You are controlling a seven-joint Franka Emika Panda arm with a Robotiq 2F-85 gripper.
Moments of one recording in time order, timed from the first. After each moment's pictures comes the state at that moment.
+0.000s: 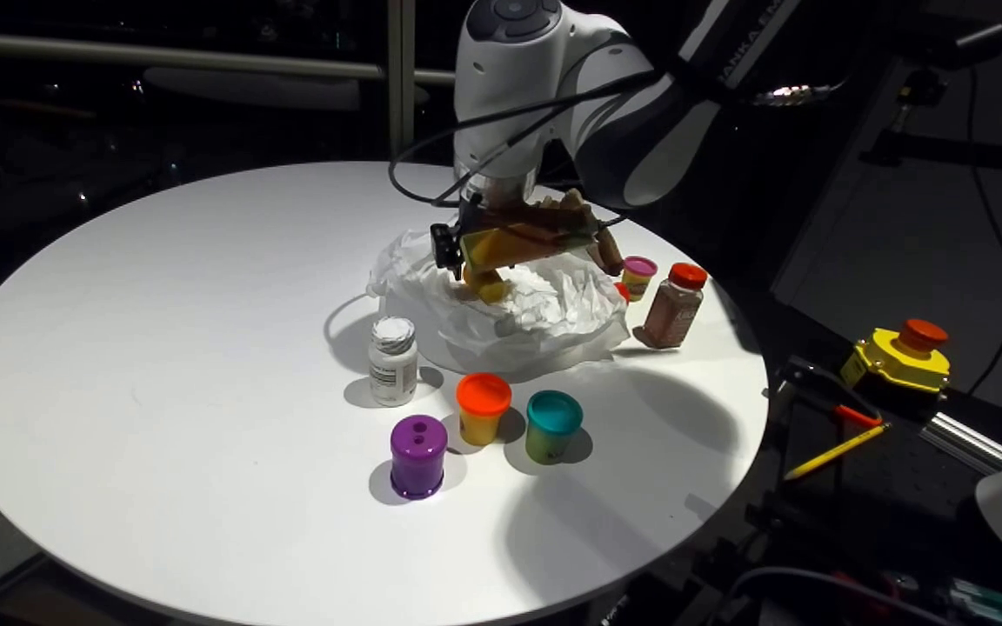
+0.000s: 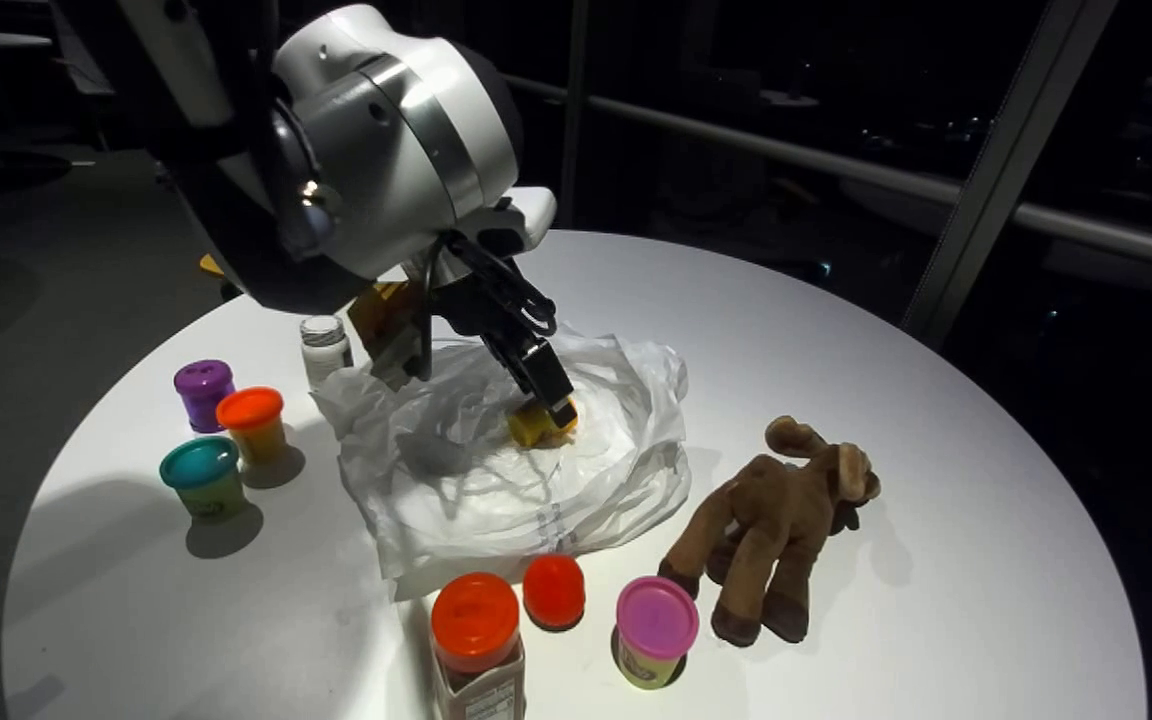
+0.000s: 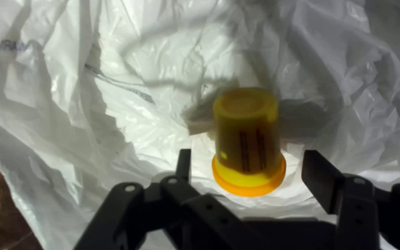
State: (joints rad) arm 0.08 0.59 -0.04 -2.05 -1.11 2.71 1.59
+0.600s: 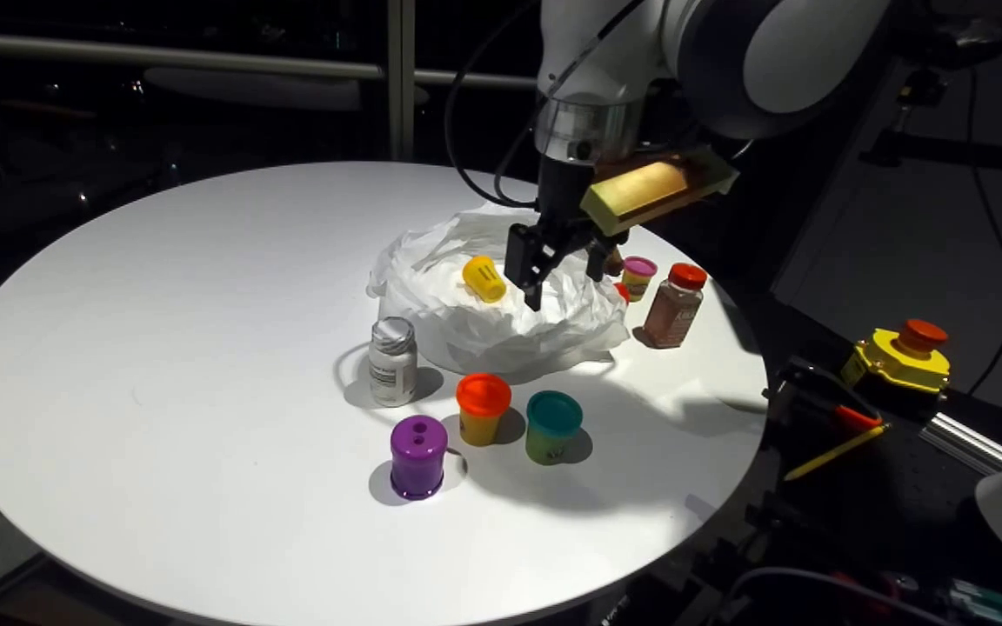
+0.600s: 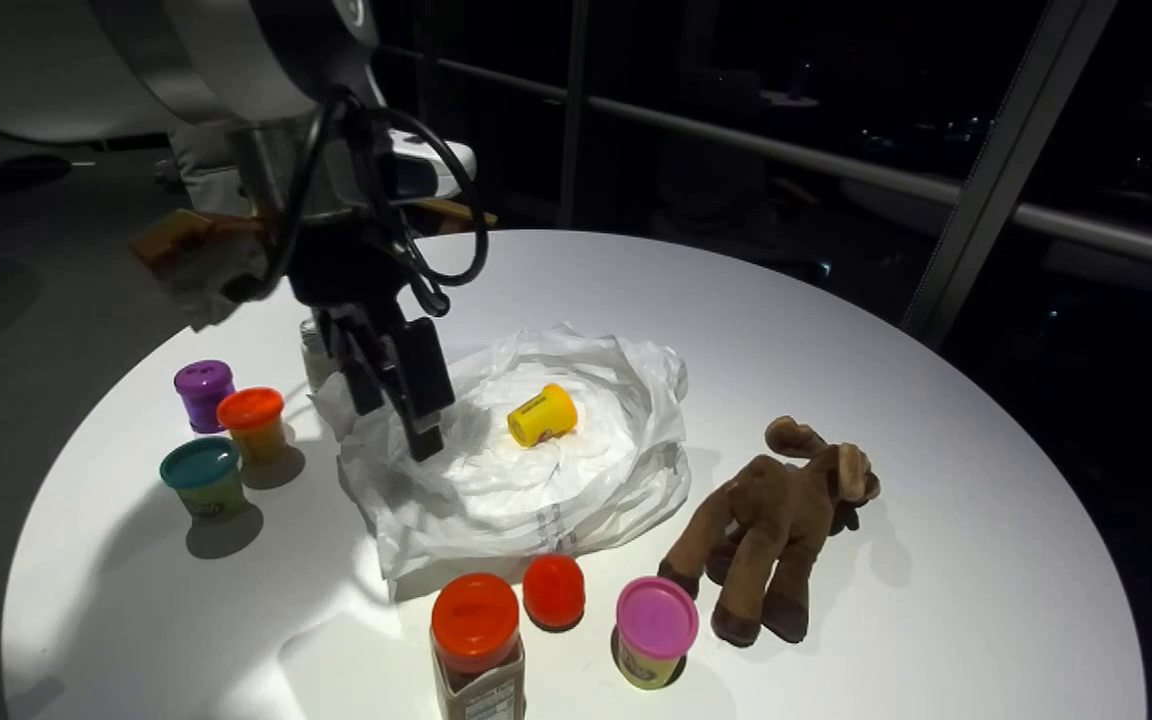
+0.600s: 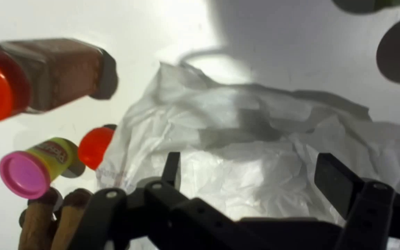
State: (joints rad) arm -0.34 0.25 0.44 -2.44 -0.61 2.58 0.93
